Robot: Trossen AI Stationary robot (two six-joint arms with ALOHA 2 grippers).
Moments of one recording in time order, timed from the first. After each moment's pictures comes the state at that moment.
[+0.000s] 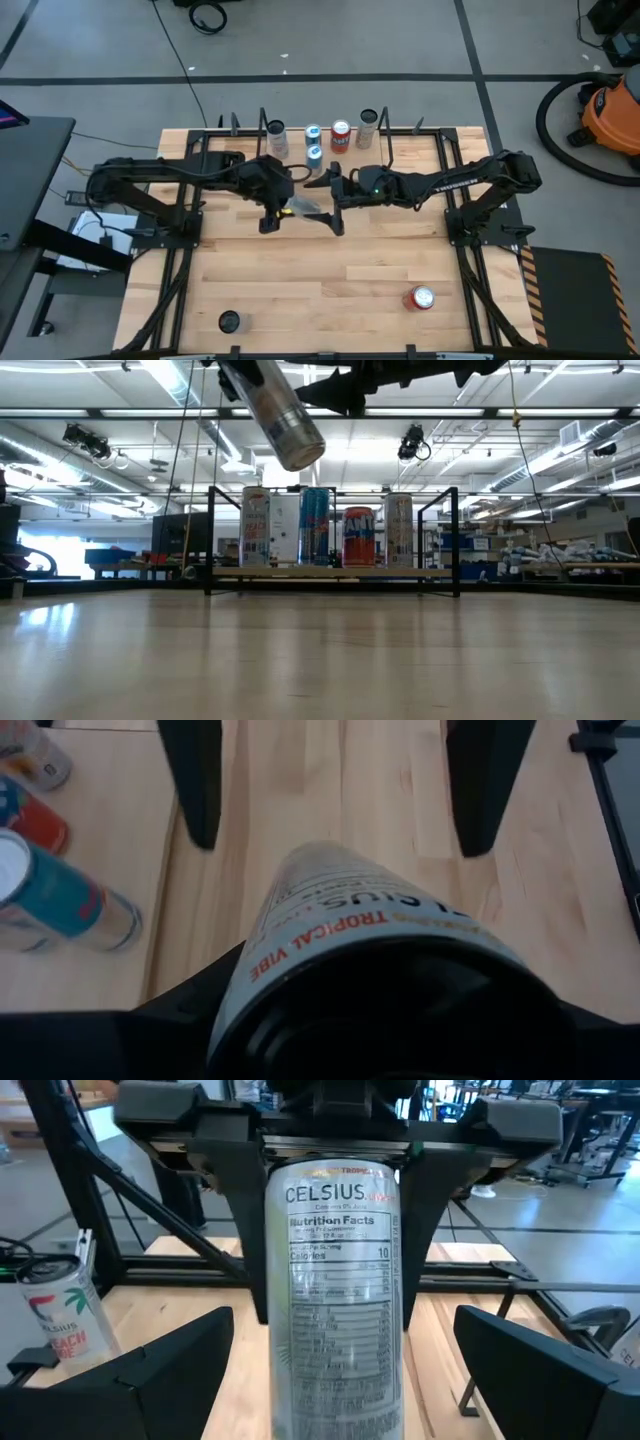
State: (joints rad) left arm 0.01 1.39 1.38 -0.83 0.01 -0.01; right arm 0.02 1.55 1.05 0.34 0.01 -0.03
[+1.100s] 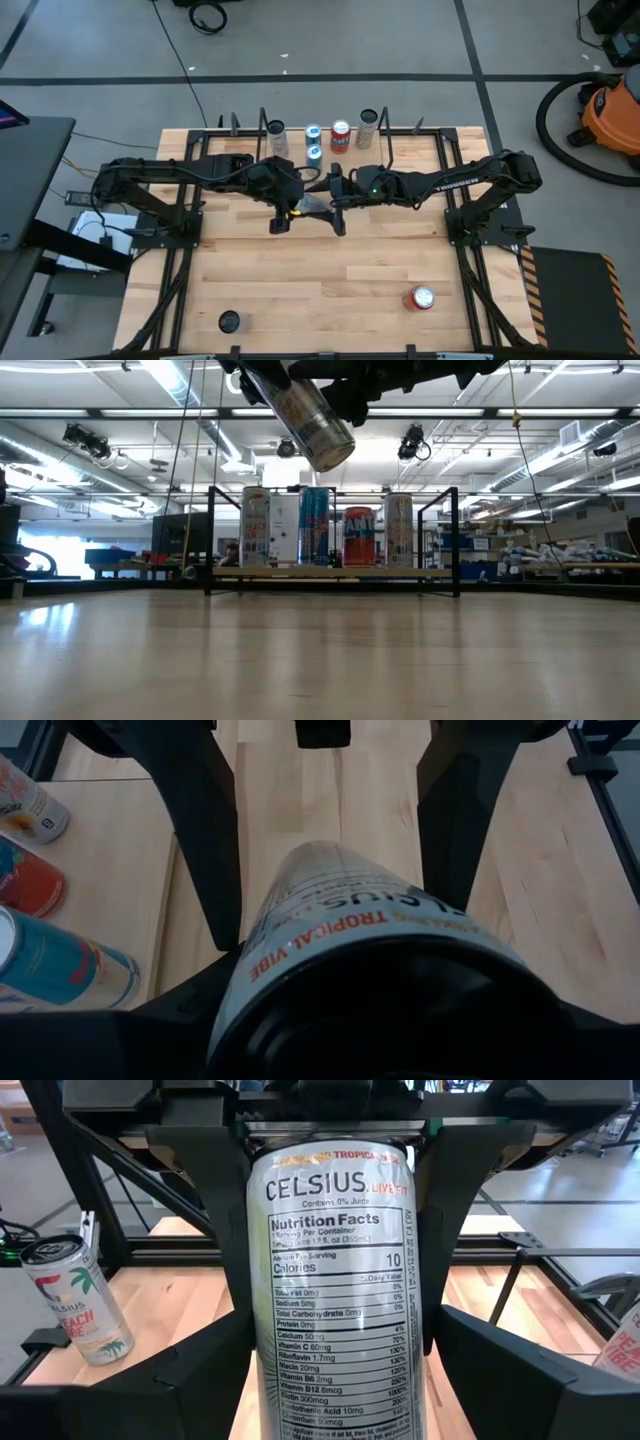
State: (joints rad) left arm 0.01 1.44 1.37 -0.70 0.01 0.04; right arm 0.01 1.55 1.05 0.26 -0.01 0.00
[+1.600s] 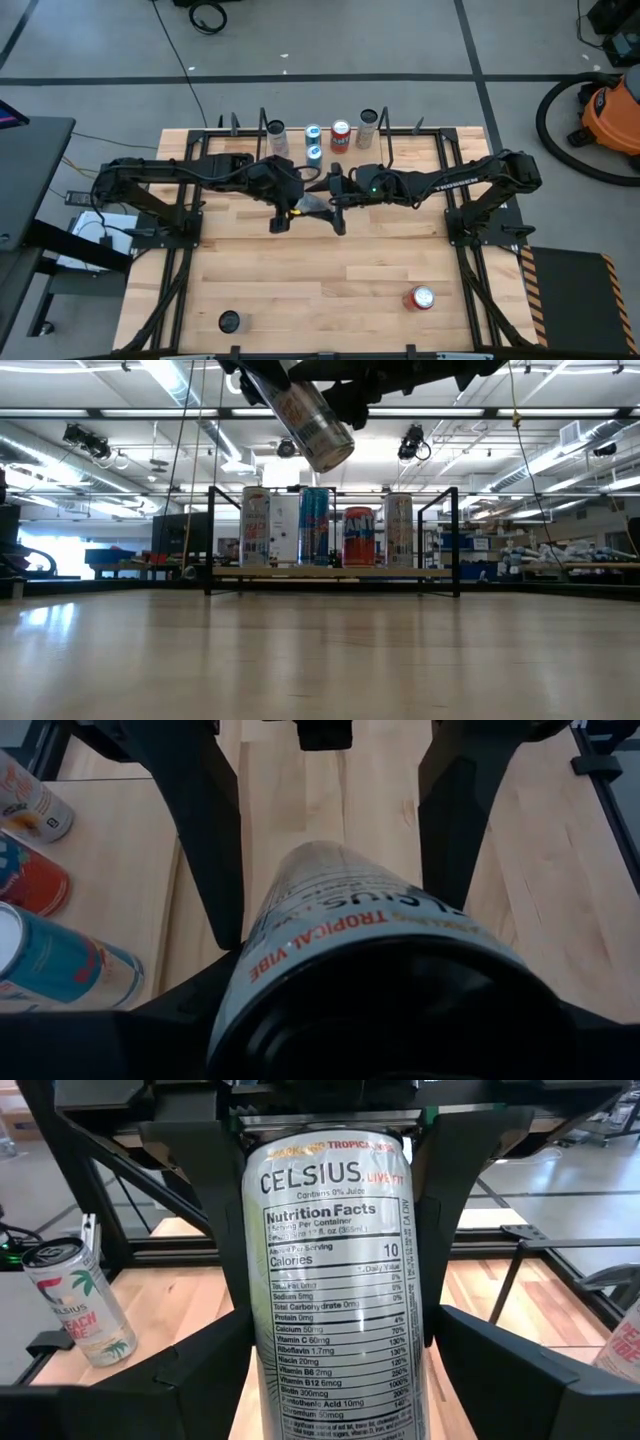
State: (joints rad) left arm 0.02 1.44 1.37 -0.70 0.00 0.05; right arm 0.01 1.55 1.05 0.27 -0.02 0.03
